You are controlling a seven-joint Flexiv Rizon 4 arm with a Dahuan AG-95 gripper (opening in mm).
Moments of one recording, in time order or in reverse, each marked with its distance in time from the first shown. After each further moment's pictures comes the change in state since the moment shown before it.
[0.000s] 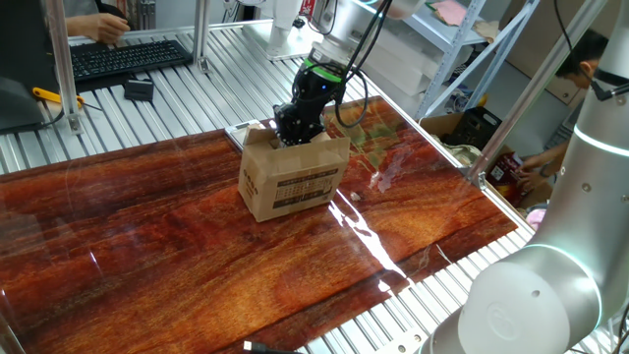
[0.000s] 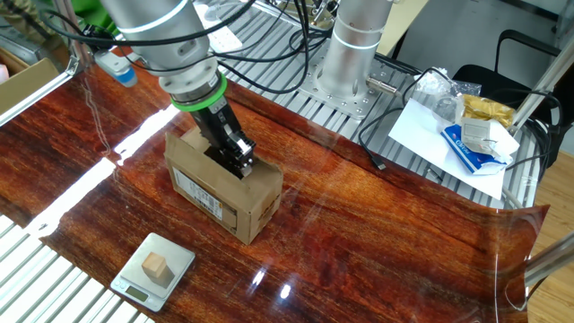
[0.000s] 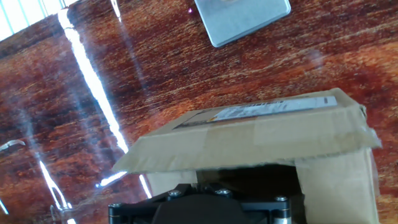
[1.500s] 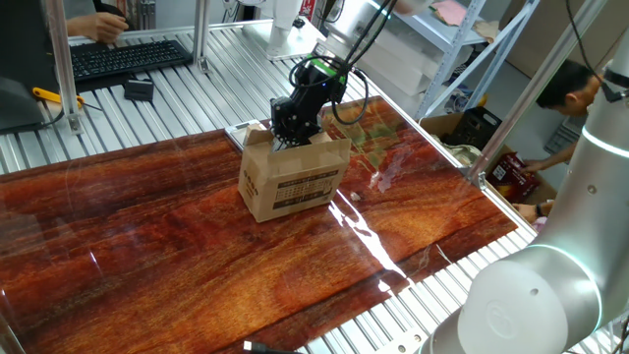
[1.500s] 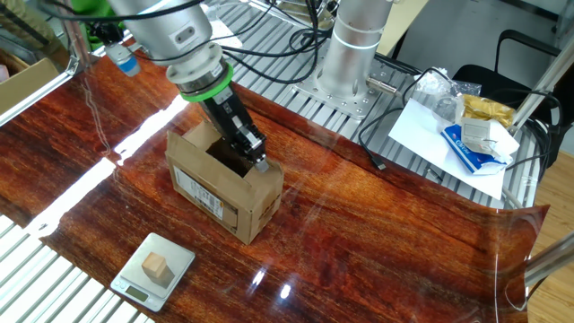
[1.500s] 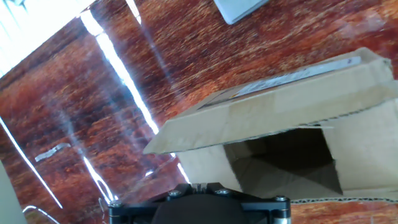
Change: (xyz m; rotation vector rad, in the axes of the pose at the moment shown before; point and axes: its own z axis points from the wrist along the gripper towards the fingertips) arm 0.022 0.031 -0.009 -0.110 0.019 0.065
